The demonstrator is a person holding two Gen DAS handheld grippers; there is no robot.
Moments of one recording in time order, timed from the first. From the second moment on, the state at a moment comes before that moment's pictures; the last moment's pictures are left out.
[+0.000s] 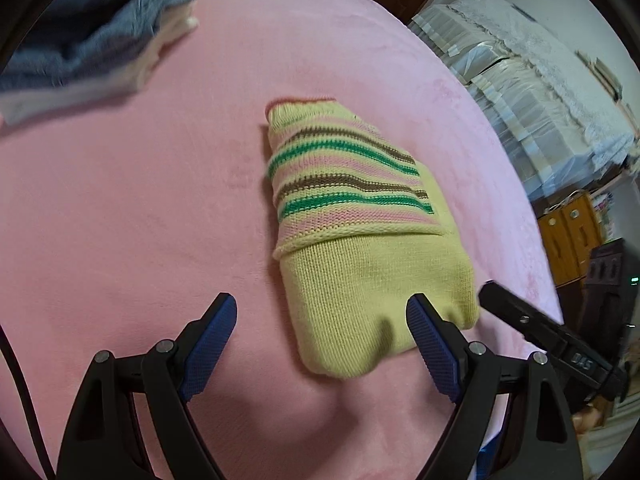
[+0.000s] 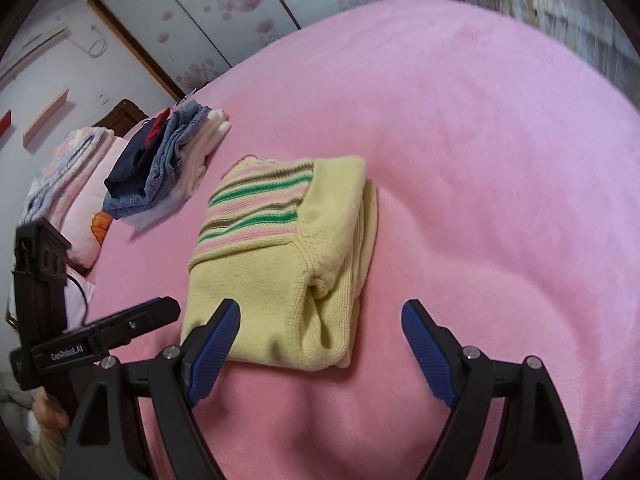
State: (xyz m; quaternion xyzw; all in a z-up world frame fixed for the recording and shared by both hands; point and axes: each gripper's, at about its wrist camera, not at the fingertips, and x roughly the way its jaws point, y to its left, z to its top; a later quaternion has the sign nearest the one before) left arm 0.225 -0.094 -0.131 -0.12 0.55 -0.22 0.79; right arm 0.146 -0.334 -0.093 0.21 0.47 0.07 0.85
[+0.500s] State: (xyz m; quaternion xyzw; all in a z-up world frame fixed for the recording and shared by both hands) left arm 0.259 -0.099 -0.194 -0.24 0.57 -0.29 0.73; right arm 0.197 -0.353 -0.151 0.36 0.49 0.16 0.78
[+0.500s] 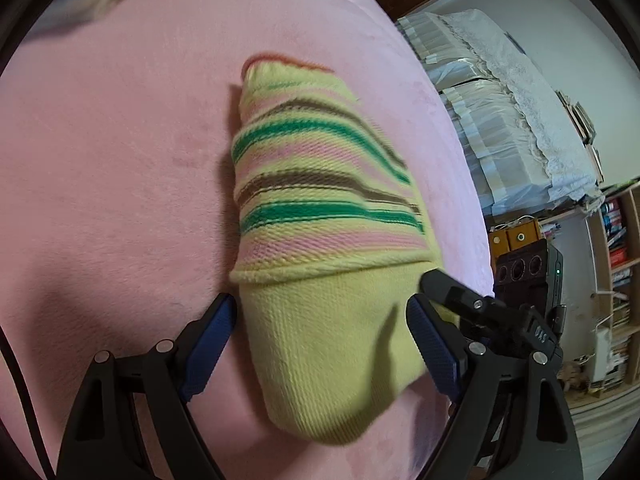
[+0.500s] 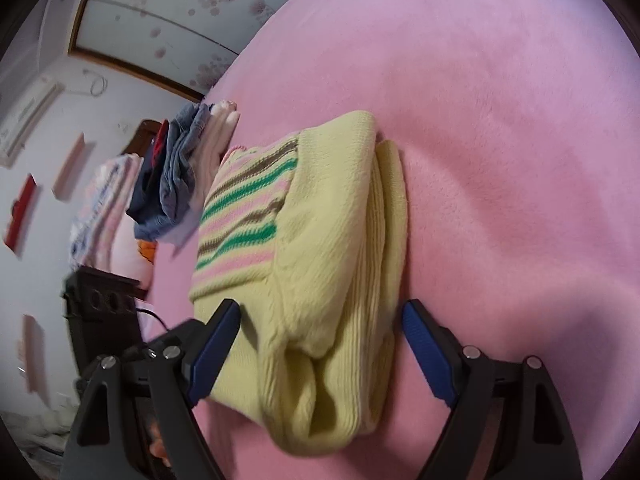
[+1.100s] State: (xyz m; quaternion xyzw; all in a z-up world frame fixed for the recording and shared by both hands) left arm 0.252 -0.126 -0.171 -0.15 0.55 -0.24 0.79; right arm 0.188 -0.344 -0.138 0.34 0.45 0.17 0.81
